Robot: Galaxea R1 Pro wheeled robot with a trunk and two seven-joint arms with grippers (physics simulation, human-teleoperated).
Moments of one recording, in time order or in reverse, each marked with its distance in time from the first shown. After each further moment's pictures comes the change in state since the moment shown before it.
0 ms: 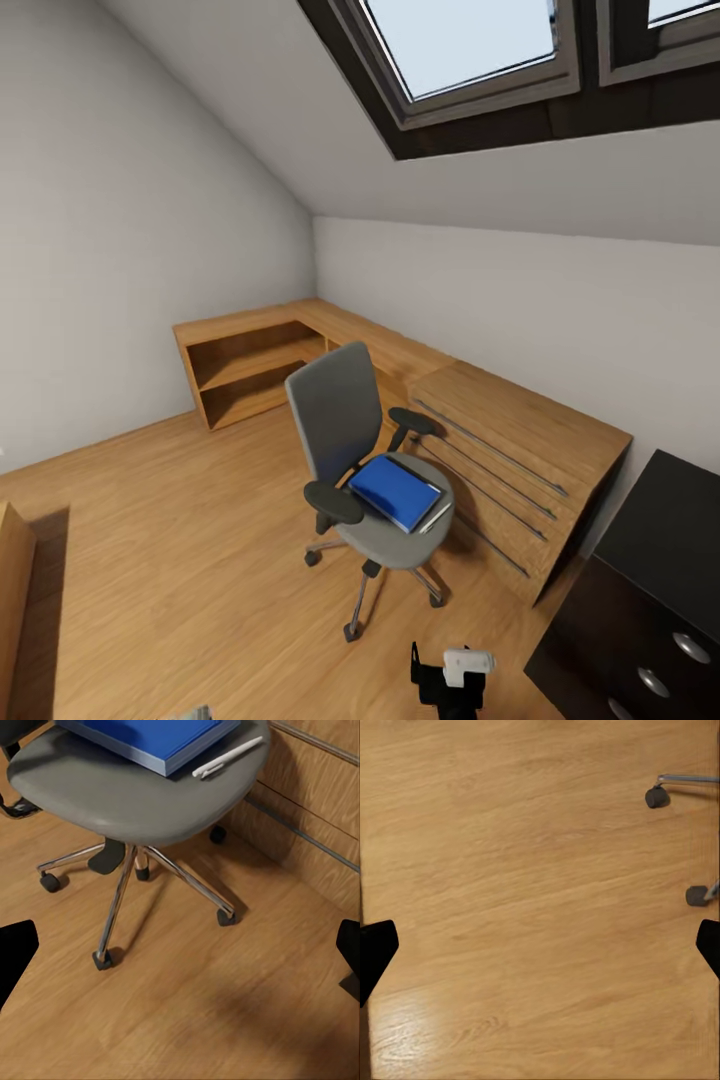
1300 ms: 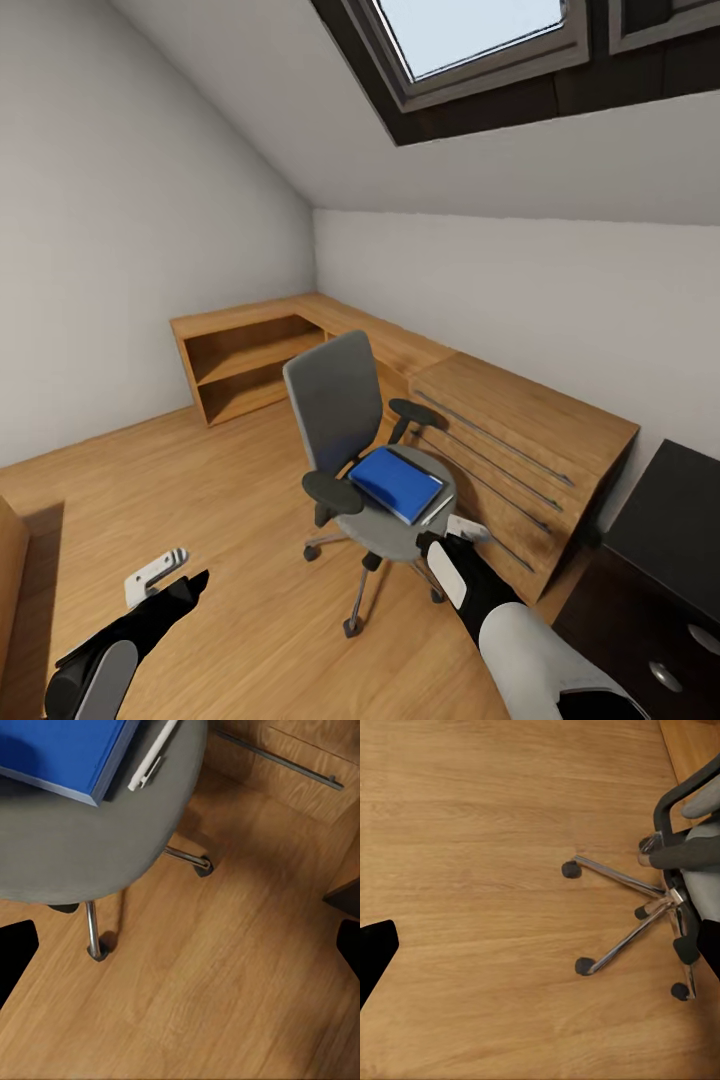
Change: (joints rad) left arm -0.150 0.017 0.240 -0.606 0.281 0.692 0.063; right arm -0.265 0.000 -0.076 -0.461 -0.347 0.983 -0.228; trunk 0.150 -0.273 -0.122
